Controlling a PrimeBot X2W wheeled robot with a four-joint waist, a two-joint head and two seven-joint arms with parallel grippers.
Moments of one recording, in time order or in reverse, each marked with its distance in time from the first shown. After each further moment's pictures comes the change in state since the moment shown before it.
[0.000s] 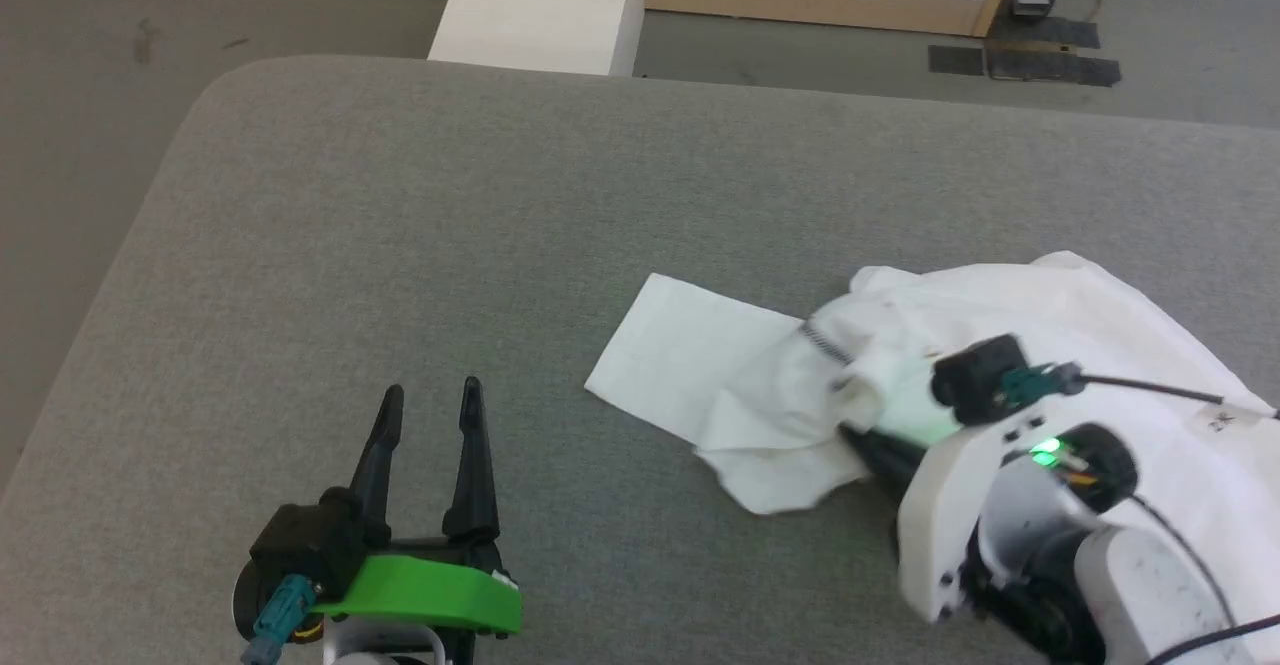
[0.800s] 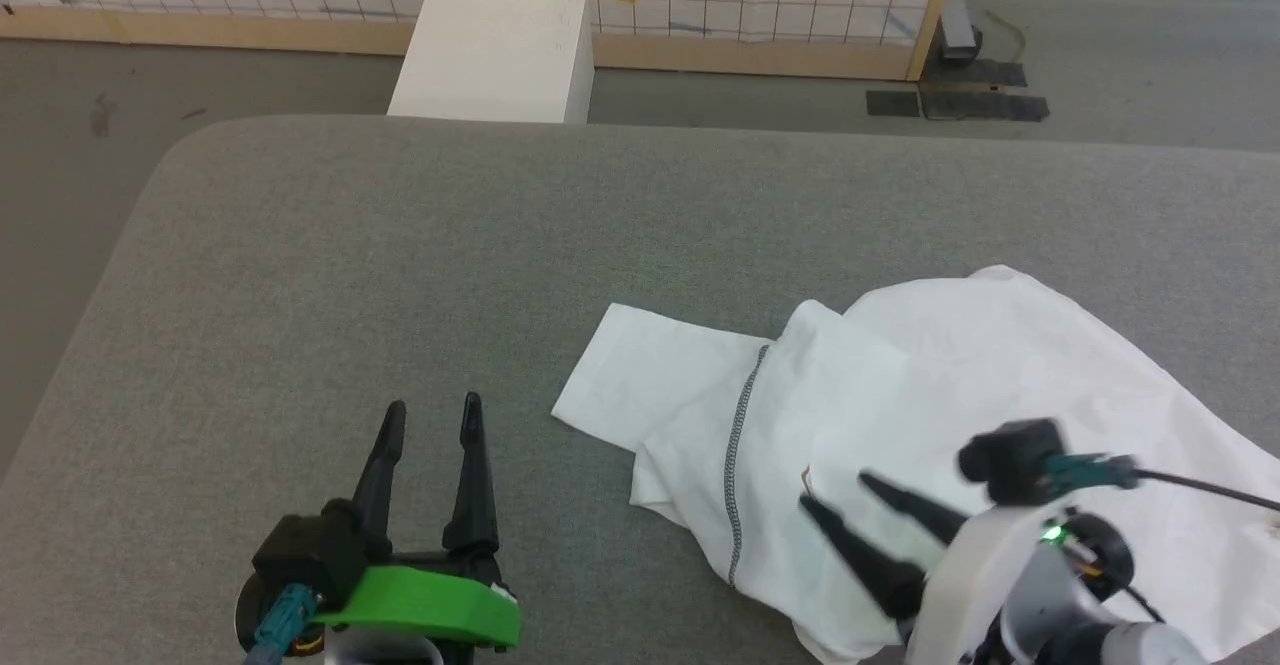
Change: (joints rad) left arm 0.012 0.000 0.004 0.019 -0.008 -0.010 0.000; right arm 0.203 0.032 -0.020 -0.157 0.114 0.000 -0.035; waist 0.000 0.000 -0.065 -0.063
